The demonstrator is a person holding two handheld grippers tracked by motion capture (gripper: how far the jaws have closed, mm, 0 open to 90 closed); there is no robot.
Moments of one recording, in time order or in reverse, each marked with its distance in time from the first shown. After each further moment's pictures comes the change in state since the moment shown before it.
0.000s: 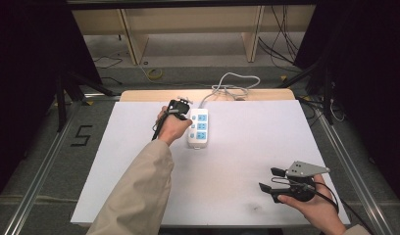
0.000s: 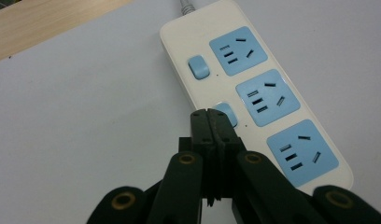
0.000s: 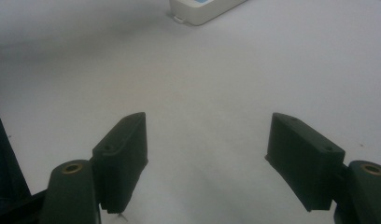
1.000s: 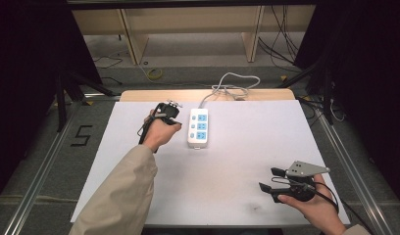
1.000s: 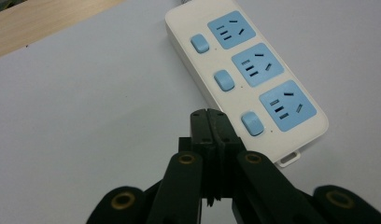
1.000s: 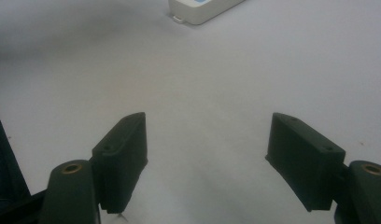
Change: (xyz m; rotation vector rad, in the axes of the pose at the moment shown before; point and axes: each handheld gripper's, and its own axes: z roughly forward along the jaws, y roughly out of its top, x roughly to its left) left arm 0.016 -0.026 -0.036 -0.040 -0.058 0.023; right arm -0.001 0.000 0.000 0.000 0.000 0.006
